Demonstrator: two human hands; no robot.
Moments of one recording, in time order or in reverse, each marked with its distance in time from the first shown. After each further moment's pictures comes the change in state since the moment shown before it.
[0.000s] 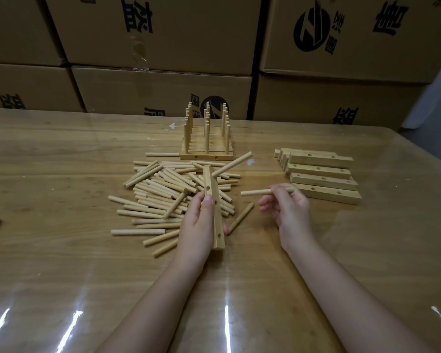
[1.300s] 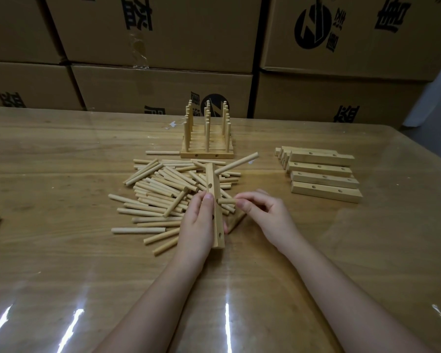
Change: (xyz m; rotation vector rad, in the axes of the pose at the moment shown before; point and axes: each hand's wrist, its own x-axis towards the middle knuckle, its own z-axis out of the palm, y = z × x) left_hand -0.003 0.006 0.002 -0.033 0.022 -0.004; right_hand -0.006 0.009 0.004 -0.573 -0.439 -0.200
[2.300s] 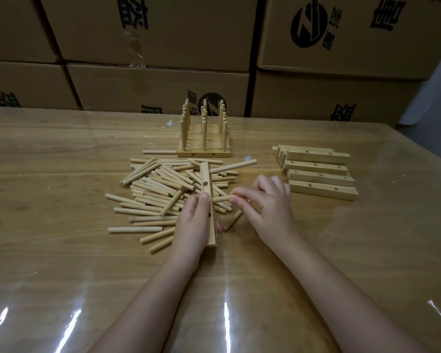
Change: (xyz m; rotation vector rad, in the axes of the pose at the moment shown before) left_hand 0.003 -0.003 -0.004 0.053 0.018 -0.065; right_hand -0.003 -0.022 0.002 -0.687 0.266 -0.369
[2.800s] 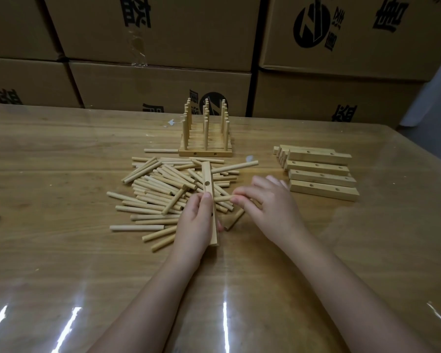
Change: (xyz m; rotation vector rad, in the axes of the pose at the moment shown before) left_hand 0.001 -0.003 0.000 0.047 0.018 0.045; right_hand 0.008 -0.005 -0.013 -0.048 -0.177 -0.033
